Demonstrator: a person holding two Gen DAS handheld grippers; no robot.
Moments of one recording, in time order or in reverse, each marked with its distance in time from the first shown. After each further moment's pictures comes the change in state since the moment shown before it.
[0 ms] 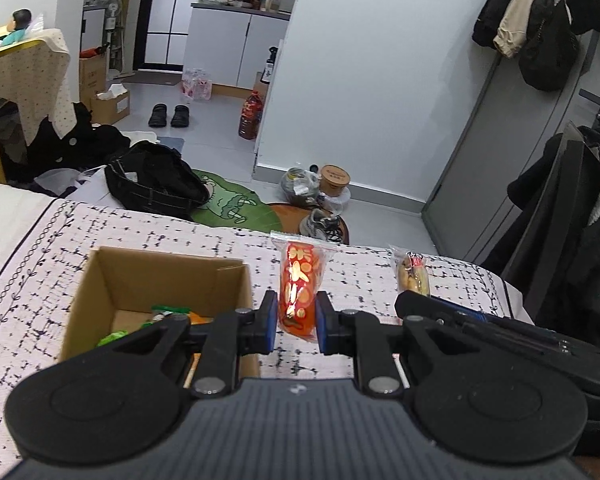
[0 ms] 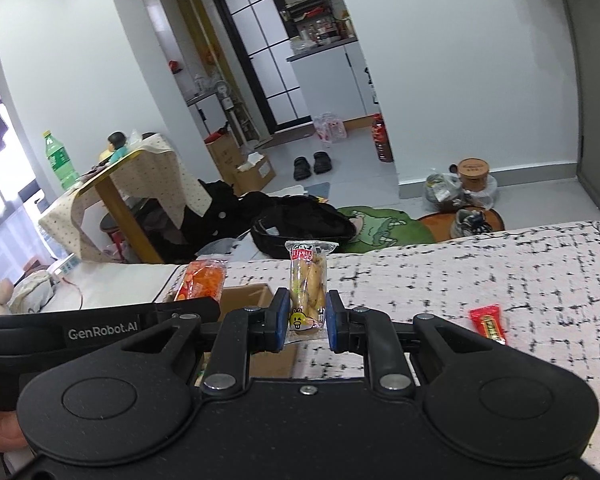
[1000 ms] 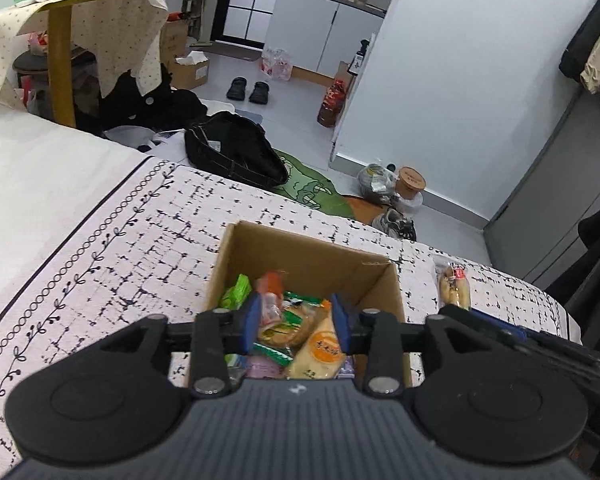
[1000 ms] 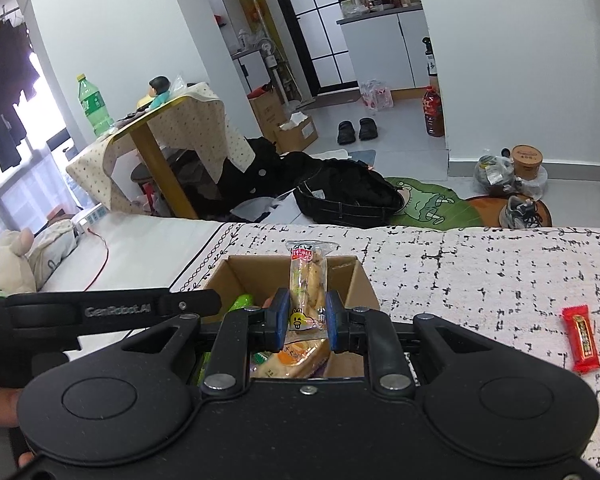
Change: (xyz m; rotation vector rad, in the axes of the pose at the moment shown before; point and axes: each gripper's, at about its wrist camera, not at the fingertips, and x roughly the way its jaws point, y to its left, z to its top) left arm -0.006 0.095 0.000 -0.171 0.040 0.152; right arm 0.048 0.068 -0.005 -0.099 0.116 0.082
